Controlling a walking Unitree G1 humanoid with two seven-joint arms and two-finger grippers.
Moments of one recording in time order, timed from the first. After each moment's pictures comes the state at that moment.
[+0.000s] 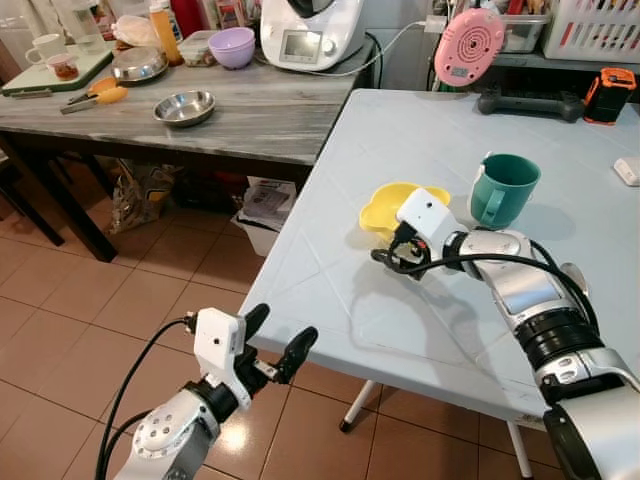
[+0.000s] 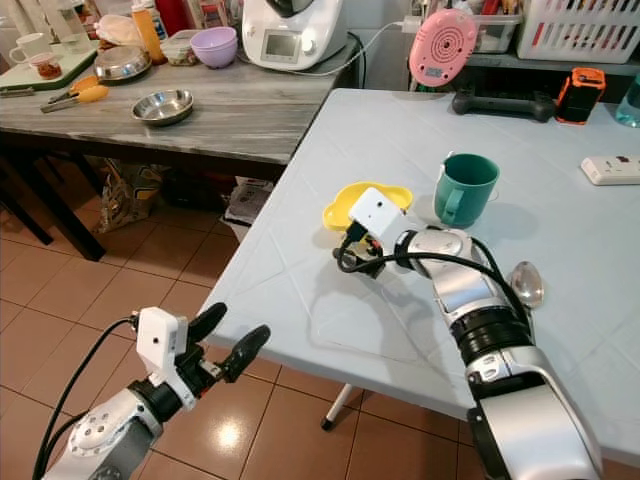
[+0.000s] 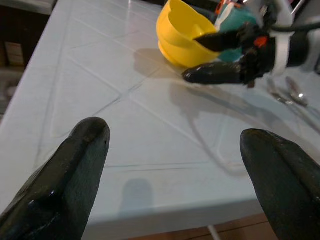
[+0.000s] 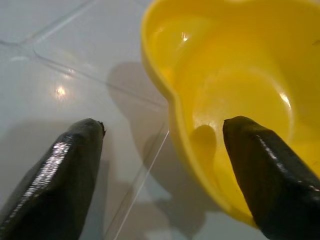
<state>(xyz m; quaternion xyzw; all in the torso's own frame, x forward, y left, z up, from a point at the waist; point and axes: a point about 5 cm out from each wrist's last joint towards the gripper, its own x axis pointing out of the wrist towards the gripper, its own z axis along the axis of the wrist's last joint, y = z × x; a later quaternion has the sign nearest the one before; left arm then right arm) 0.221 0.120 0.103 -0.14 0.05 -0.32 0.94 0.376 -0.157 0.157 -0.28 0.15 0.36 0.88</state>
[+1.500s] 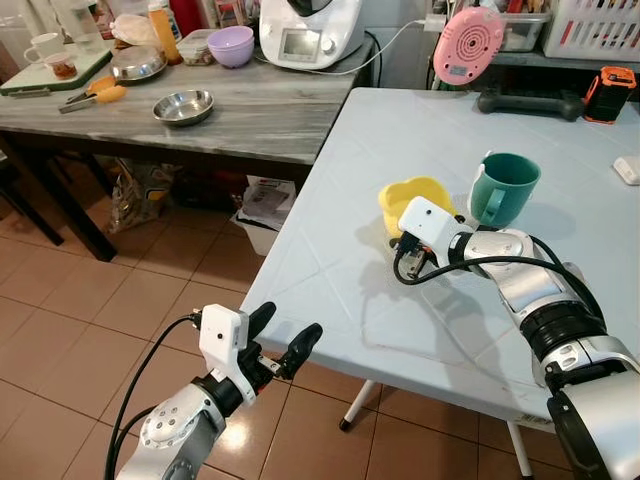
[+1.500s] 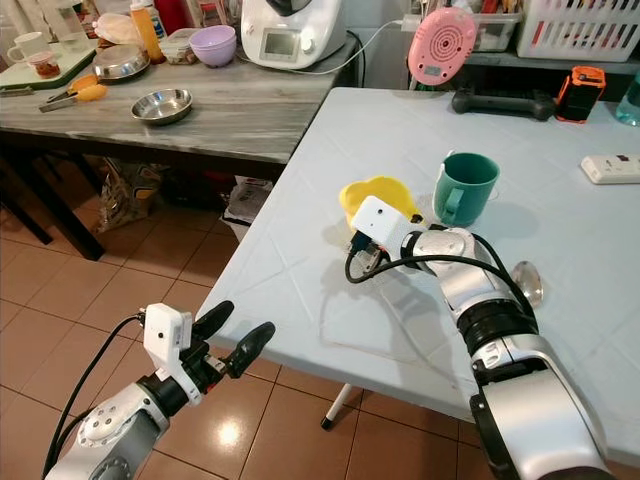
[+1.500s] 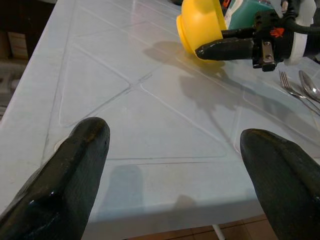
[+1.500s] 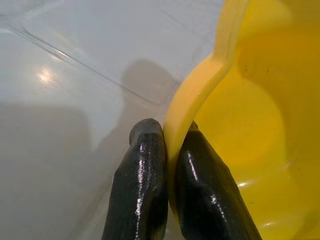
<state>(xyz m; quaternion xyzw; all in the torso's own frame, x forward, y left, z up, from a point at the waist) 0.229 0.121 0.092 -0.14 0.06 -0.31 0.94 0.379 -0.157 0.158 -0.34 0.11 0.37 0.86</state>
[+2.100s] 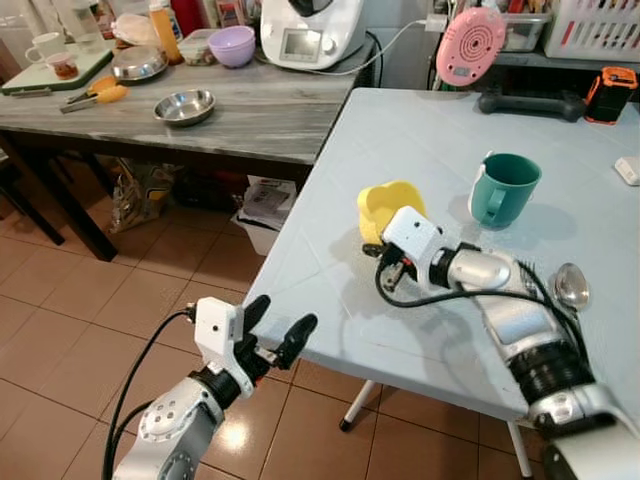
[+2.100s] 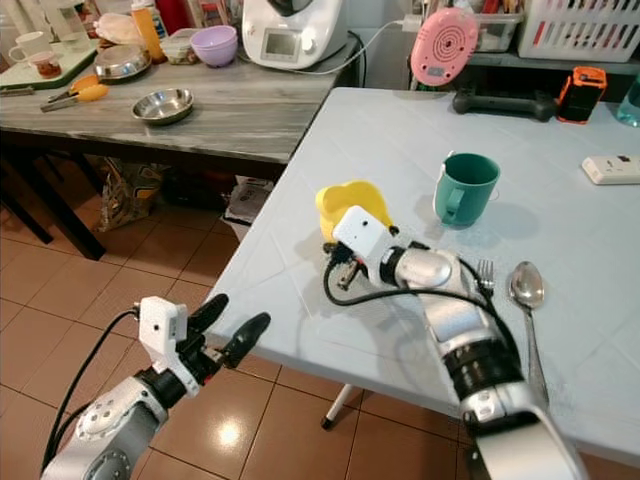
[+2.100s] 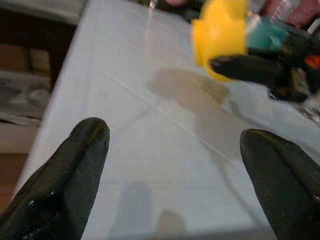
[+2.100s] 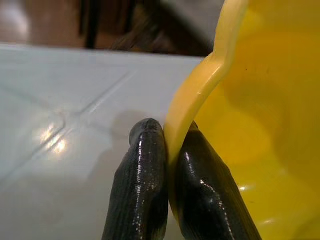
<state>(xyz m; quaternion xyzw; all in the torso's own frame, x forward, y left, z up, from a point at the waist) 0.238 0.130 0.104 -0.14 0.04 -0.27 0.95 0.344 -0.130 0.150 -0.24 0.01 0.35 0.91</state>
